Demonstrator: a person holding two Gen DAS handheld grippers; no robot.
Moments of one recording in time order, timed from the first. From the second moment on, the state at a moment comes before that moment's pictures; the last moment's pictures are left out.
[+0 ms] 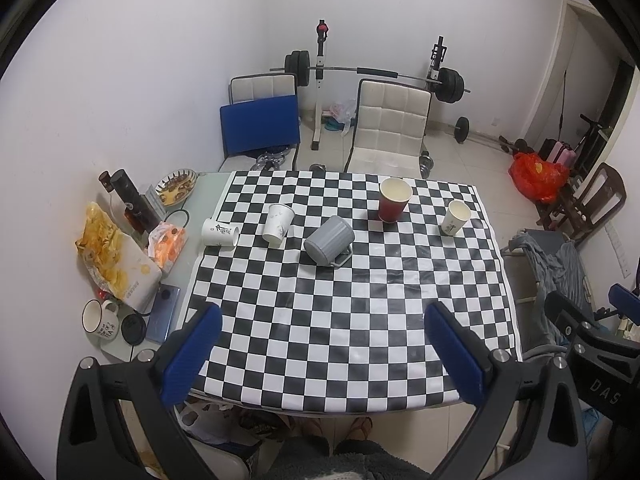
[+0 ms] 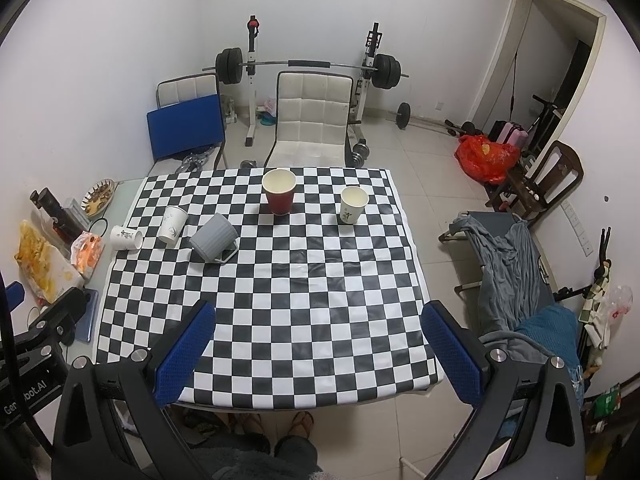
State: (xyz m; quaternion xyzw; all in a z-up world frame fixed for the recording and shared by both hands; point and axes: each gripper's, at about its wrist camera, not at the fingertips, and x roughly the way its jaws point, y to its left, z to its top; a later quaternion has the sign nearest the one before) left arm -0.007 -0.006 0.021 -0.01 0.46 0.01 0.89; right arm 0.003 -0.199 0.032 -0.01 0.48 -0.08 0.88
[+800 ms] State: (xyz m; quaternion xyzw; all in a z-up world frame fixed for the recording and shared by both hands) left arm 0.007 -0.017 0.021 0.00 0.43 0.04 0.90; right arm 0.011 -0.206 0.023 0.00 0.48 -0.08 0.87
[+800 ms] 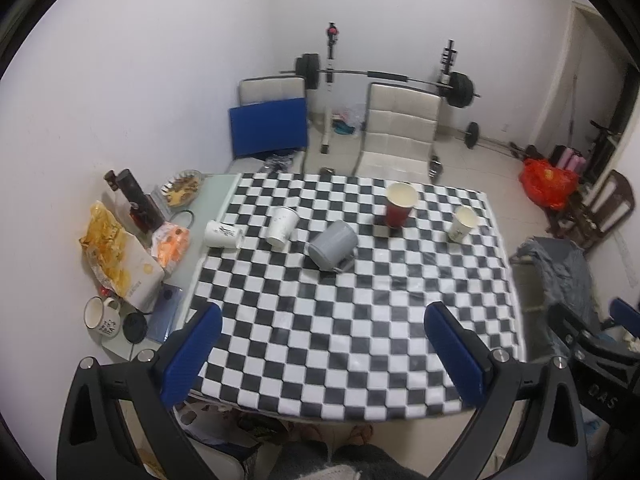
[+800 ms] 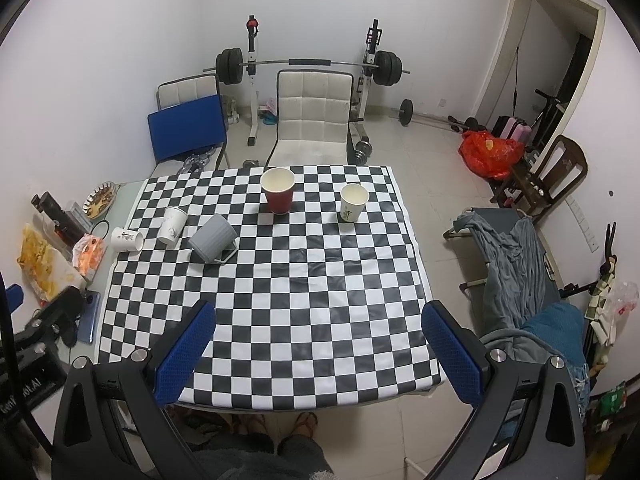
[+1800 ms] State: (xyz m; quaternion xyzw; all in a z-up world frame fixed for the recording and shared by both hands) left arm 0.243 -0.021 -0.213 0.10 0.58 0.05 0.81; right arm 0.235 -0.209 -0.312 0.05 0.66 -0.10 0.74
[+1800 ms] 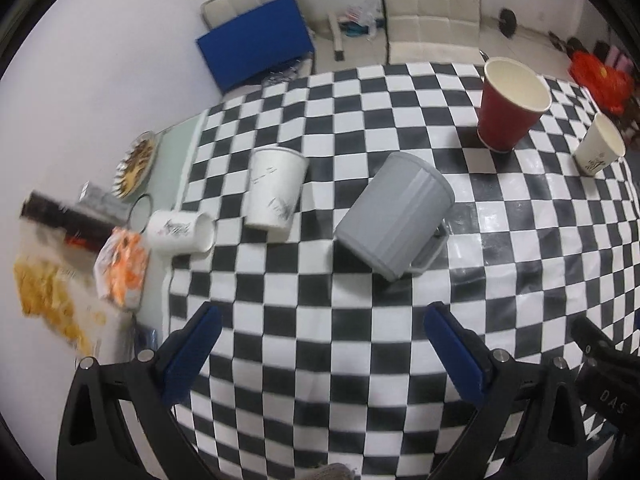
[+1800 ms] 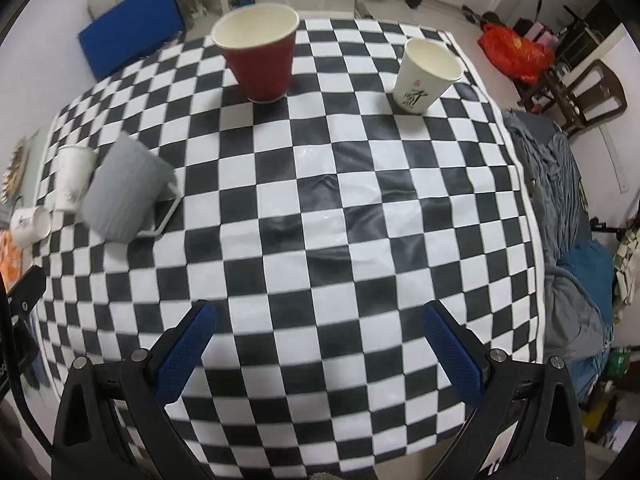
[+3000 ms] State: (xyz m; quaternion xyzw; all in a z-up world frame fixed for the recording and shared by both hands) left arm 0.361 -0.092 -0.338 0.21 0.65 -0.15 0.71; right arm 0.301 -0.221 -0.396 0.07 0.72 -0.14 0.67
